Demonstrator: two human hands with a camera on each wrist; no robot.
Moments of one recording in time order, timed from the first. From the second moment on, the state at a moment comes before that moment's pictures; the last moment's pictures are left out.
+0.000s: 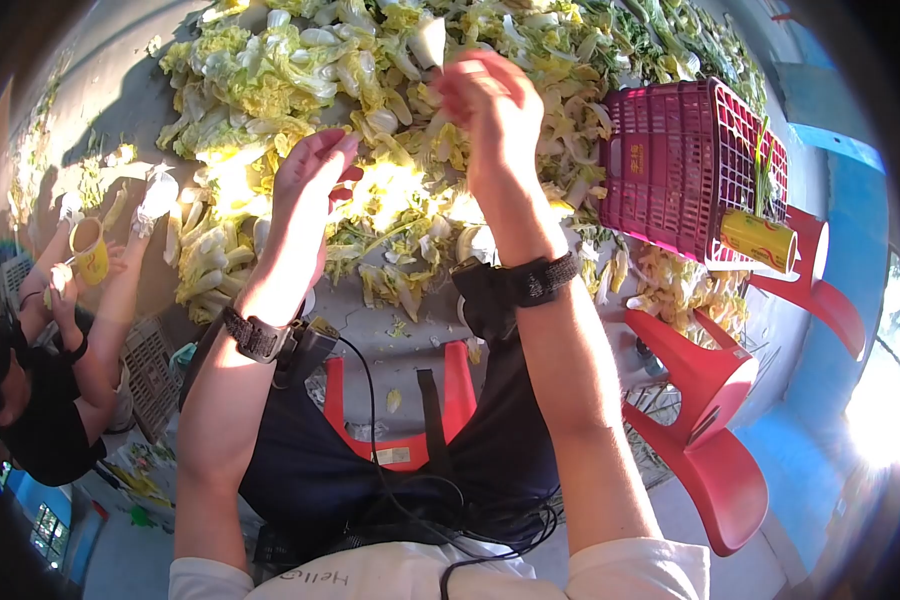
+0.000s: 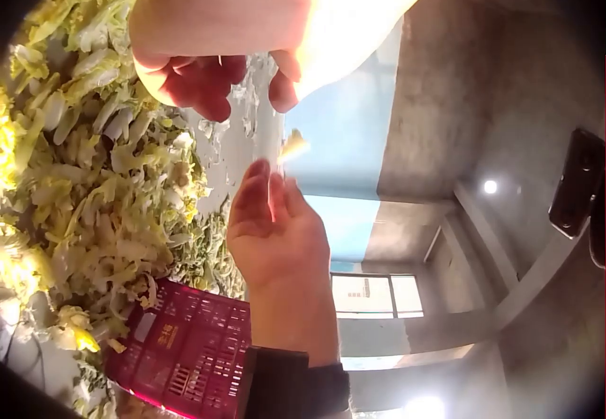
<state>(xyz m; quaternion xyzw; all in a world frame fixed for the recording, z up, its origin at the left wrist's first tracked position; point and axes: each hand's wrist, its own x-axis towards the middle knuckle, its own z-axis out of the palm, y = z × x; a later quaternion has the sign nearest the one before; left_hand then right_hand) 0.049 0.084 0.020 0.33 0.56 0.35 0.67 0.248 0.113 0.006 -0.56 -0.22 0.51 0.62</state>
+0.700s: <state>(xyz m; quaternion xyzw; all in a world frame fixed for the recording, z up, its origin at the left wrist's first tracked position) 0.007 0.096 0.020 0.12 0.57 0.53 0.62 0.235 0.108 -0.029 -0.62 -0.23 0.61 0.44</state>
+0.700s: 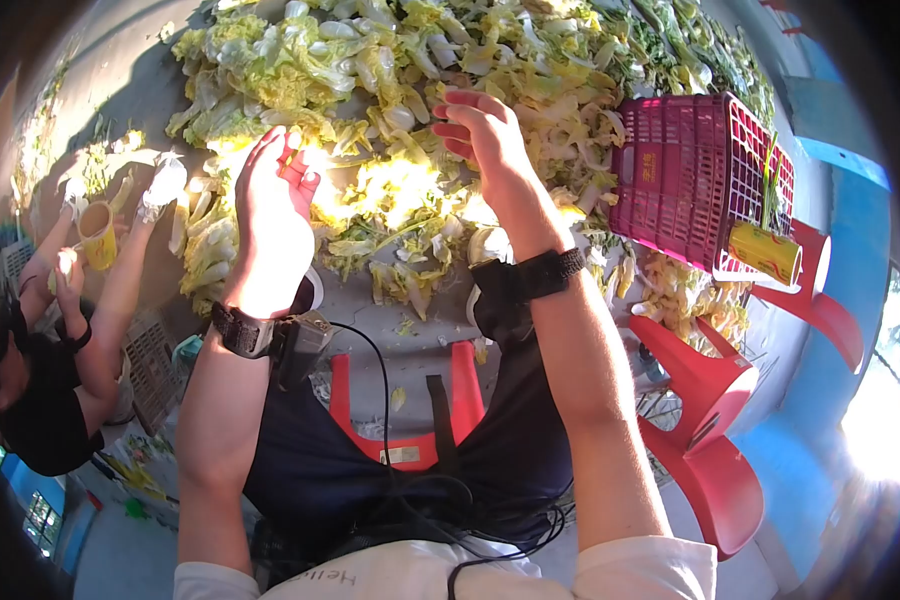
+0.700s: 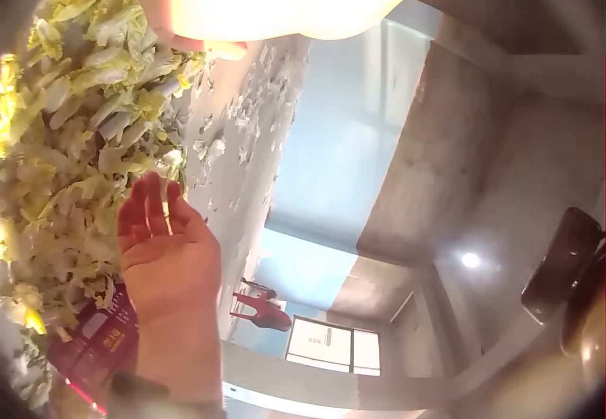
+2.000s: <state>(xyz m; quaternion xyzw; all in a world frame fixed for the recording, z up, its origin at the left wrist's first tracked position) -0.039 0.110 0.061 -0.04 0.49 0.59 0.64 0.072 0.029 -0.246 -0.63 -0.63 0.46 0.02</state>
